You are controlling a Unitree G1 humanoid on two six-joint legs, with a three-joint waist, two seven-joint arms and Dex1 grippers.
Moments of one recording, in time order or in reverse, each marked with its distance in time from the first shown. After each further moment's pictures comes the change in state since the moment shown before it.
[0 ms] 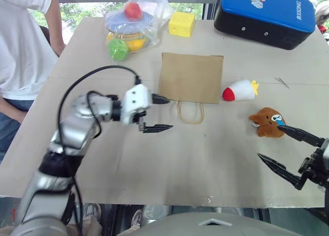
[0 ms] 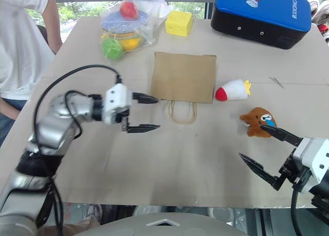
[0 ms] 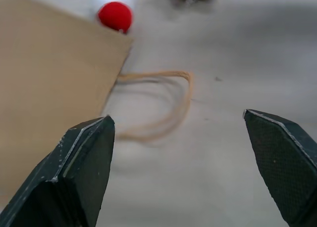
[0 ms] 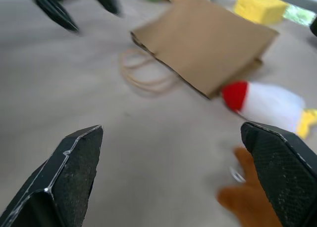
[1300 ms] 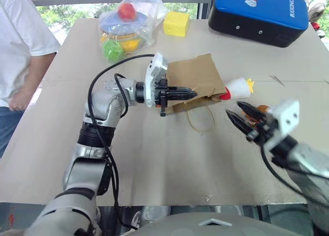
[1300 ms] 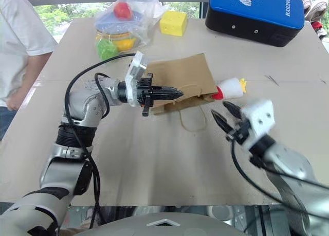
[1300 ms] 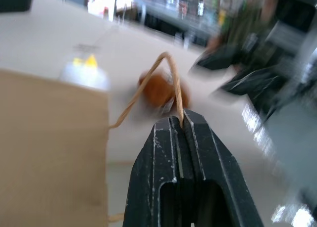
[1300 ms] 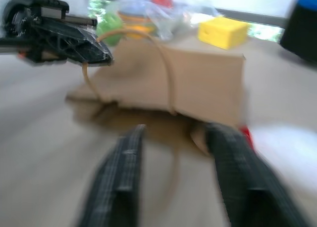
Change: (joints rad) left arm -0.200 -0.311 0.196 0.059 -0.391 0.678 0.094; right arm -0.656 0.158 0.537 -0.007 -0.111 0.467 -0.568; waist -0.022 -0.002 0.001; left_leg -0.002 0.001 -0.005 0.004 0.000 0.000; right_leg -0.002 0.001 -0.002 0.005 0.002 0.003
